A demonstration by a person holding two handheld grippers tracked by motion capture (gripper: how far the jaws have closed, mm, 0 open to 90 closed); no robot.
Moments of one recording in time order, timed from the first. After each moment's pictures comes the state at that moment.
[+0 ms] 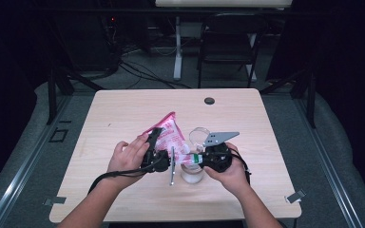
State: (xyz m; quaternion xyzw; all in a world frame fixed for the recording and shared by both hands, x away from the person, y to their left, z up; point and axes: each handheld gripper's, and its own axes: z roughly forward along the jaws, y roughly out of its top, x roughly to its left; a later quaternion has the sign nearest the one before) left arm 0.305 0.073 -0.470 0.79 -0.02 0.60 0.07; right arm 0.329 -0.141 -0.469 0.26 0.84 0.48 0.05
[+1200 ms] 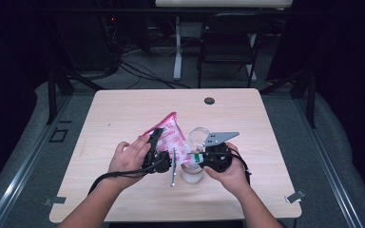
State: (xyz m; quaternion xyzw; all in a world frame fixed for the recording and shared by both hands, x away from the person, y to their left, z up) left arm 0.304 0.070 -0.471 0.79 -0.02 0.61 0.07; right arm 0.329 -0.141 -0.470 0.26 0.84 0.48 0.05
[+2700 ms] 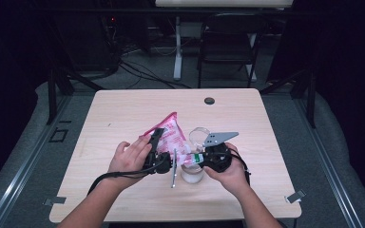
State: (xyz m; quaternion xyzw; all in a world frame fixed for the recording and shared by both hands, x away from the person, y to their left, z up) left arm 0.301 0.069 -0.471 0.79 -0.03 0.61 0.06; right arm 0.330 -0.140 -0.472 0.26 0.84 0.48 0.05
